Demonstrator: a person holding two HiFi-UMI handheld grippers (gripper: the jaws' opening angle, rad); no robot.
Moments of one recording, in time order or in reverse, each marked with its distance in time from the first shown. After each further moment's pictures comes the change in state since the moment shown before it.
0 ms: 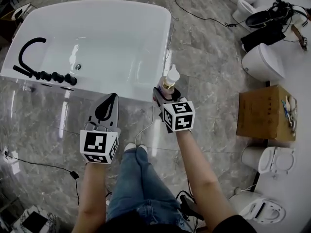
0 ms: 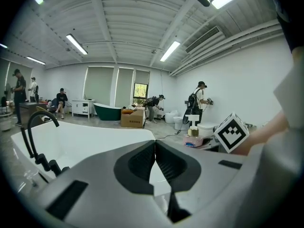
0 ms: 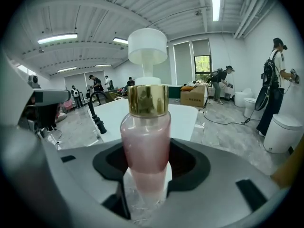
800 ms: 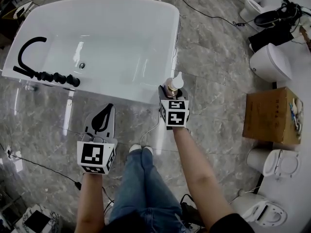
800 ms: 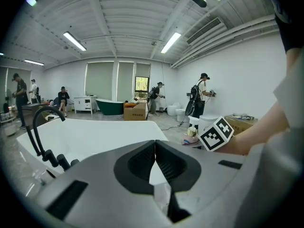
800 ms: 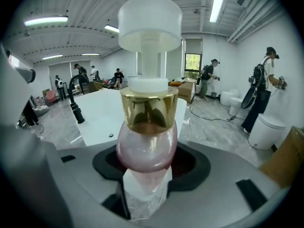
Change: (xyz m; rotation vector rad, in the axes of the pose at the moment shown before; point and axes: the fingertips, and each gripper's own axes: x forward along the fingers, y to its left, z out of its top) left arm -0.007 0.032 -0.041 0.023 0.089 0.028; right arm 0.071 -0.028 -0.047 0.003 0.064 -0.180
